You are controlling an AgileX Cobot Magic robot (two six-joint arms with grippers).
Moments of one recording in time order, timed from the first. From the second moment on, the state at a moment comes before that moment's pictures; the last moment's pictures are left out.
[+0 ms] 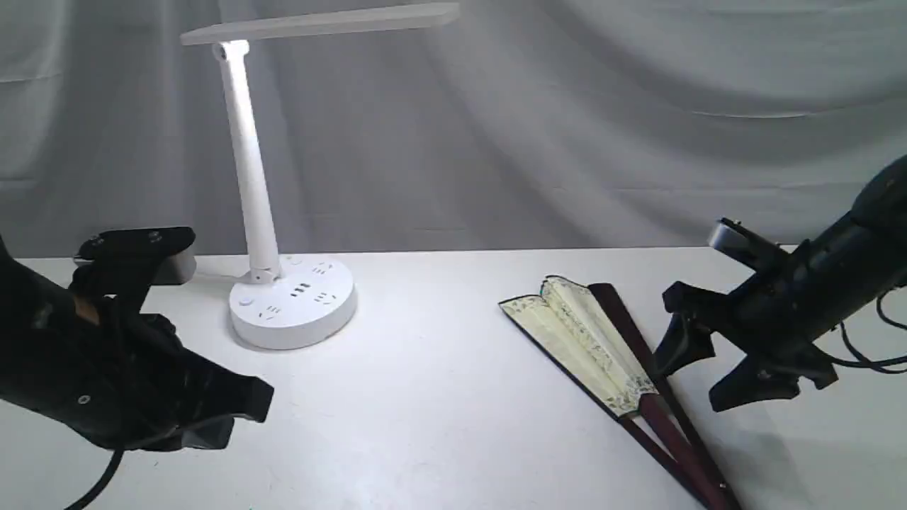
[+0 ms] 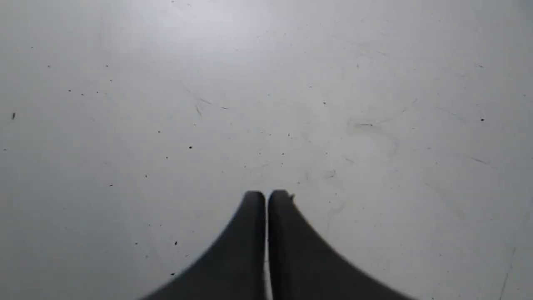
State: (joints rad) left arm -0.34 1.51 -0.94 -0.28 0.65 0.06; right arm -0.22 2.13 -1.49 0.64 0.99 -0.37
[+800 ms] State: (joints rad) left arm -0.34 1.51 -0.94 -0.28 0.64 0.06; right arm -0.25 2.29 -1.49 1.06 0.87 -0.66
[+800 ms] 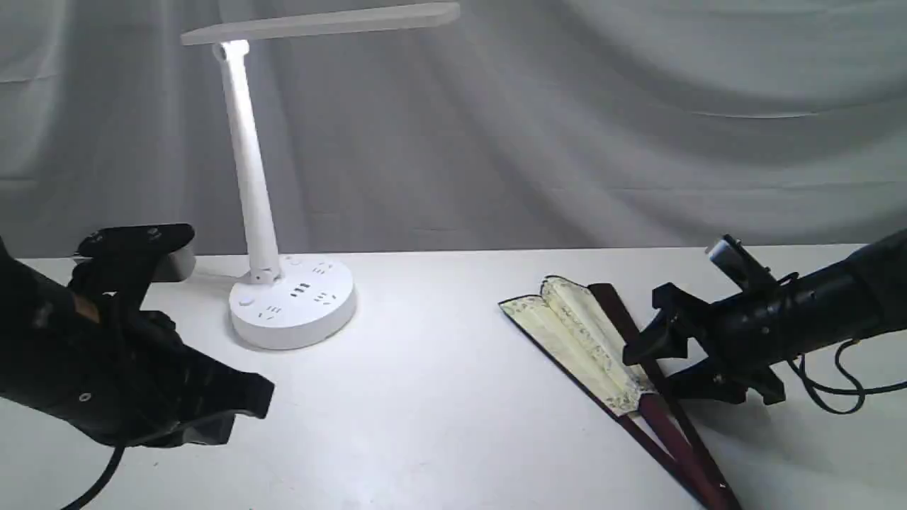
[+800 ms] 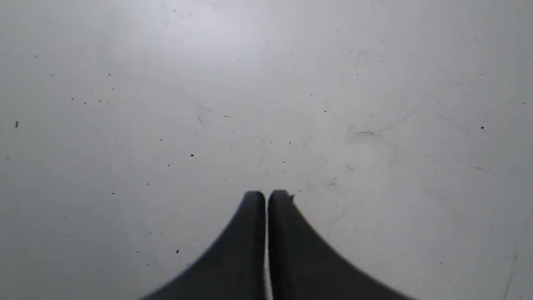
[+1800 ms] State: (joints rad) left arm -0.34 1.51 -0.94 -0.28 0.64 0.06; right arm -0.26 2.36 -1.49 1.29 0.93 -0.75
